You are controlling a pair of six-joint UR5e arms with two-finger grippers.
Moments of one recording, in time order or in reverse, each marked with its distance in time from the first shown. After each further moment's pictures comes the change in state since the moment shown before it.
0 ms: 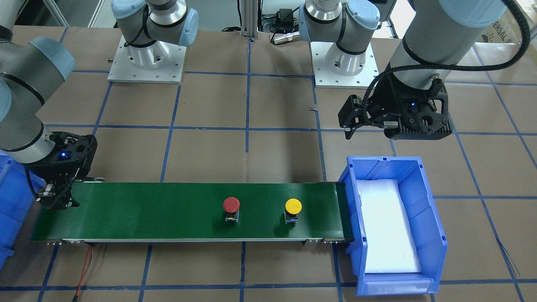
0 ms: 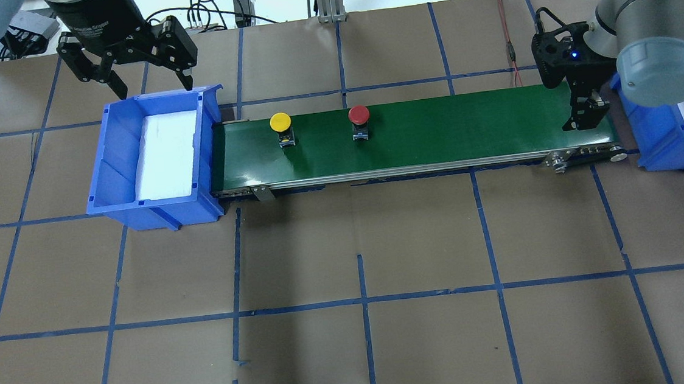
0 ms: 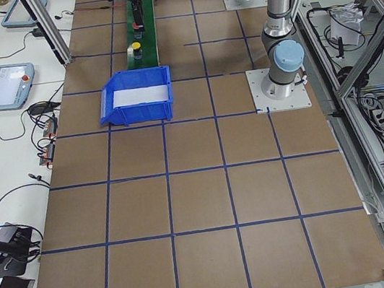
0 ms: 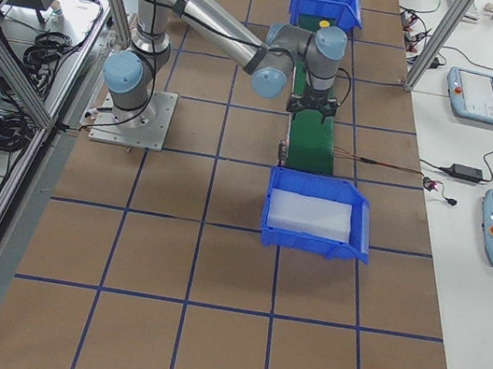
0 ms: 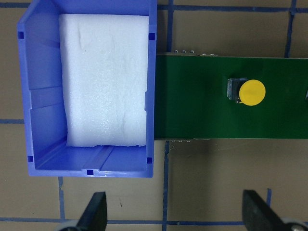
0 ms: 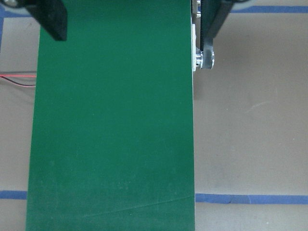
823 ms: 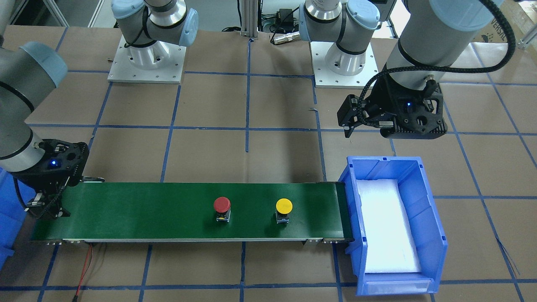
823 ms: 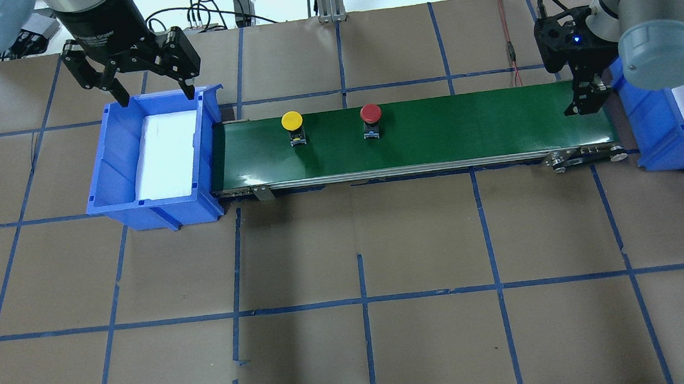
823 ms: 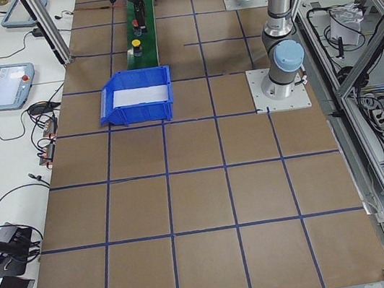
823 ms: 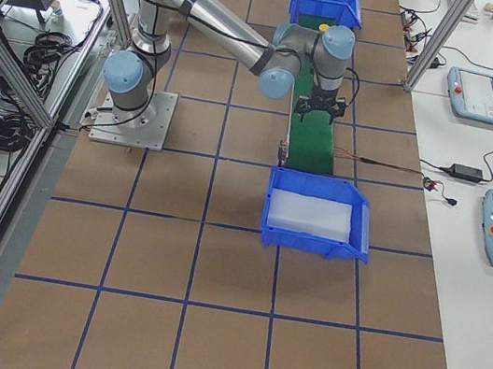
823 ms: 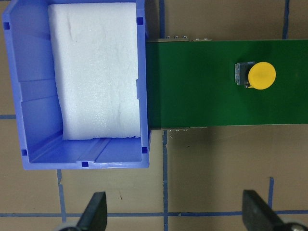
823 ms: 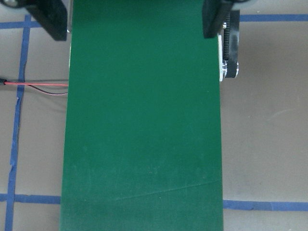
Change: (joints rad) left arm 0.000 0.008 -0.021 0.000 0.017 0.006; right arm -0.001 0.045 -0.071 0.002 0.001 -0.007
